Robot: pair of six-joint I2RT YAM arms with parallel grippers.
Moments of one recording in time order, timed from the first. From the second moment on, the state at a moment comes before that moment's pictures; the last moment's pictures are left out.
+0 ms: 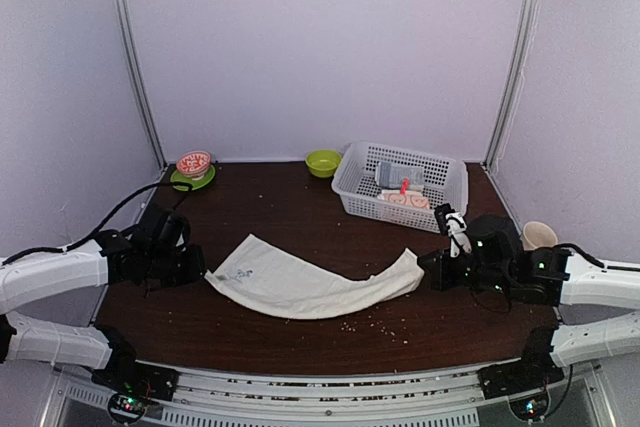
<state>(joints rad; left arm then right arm) -0.58 1.06 0.59 -0.44 -0.14 -0.77 0.88 0.91 0.53 -0.18 0.20 0.51</state>
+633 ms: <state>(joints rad) -0.58 1.14 0.51 -0.39 -0.06 -0.81 1.00 1.10 0.52 -0.35 -0.26 0.47</state>
